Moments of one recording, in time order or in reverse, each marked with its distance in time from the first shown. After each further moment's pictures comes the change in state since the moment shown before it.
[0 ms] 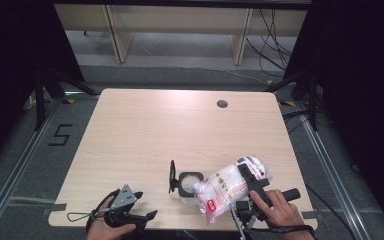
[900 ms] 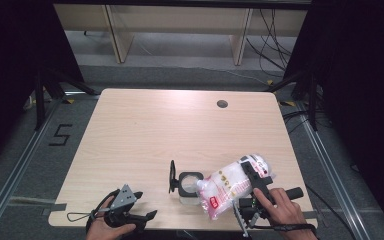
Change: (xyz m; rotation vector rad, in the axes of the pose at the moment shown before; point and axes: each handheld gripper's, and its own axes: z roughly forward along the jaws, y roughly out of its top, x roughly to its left) left arm 0.001 0.000 0.000 0.005 -0.004 -0.001; right arm -0.003 -0.009 0.002 0.015 -0.001 0.019
